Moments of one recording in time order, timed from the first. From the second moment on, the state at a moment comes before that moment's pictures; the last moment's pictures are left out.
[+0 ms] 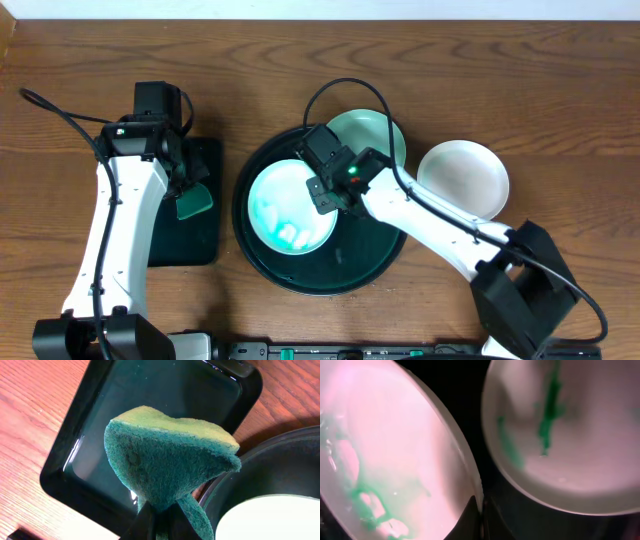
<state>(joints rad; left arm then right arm) 0.05 1.49 1.27 -1.13 -0.18 -0.48 0.81 1.85 1.38 -0.74 0.14 0.37</state>
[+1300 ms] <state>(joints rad) 0.05 1.49 1.27 -1.13 -0.18 -0.48 1.17 1.65 1.38 -0.62 1.13 0.13</state>
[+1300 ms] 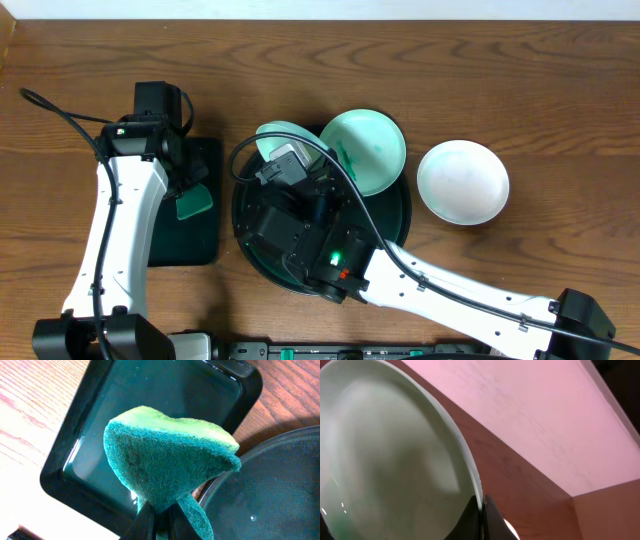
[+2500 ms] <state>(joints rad) 0.05 1.49 1.27 -1.13 -0.18 -0.48 -0.07 1.55 1.38 -1.01 -0.01 0.34</state>
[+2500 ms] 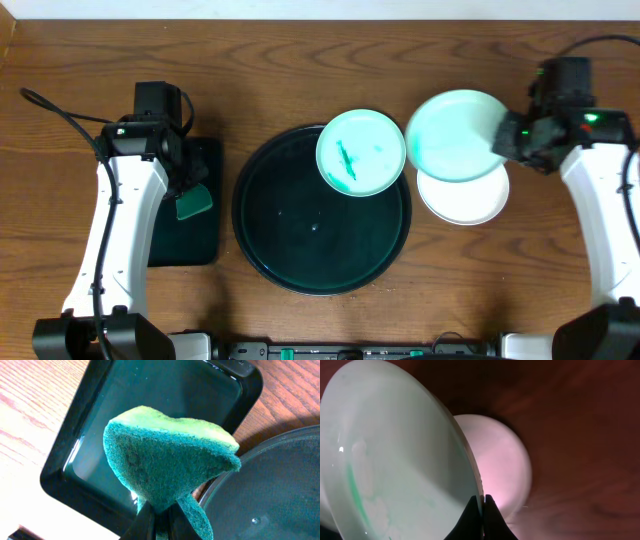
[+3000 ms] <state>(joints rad) 0.05 1.49 1.27 -1.13 -0.18 -0.48 -0.18 1.70 1.19 -0.92 -0.01 0.35</state>
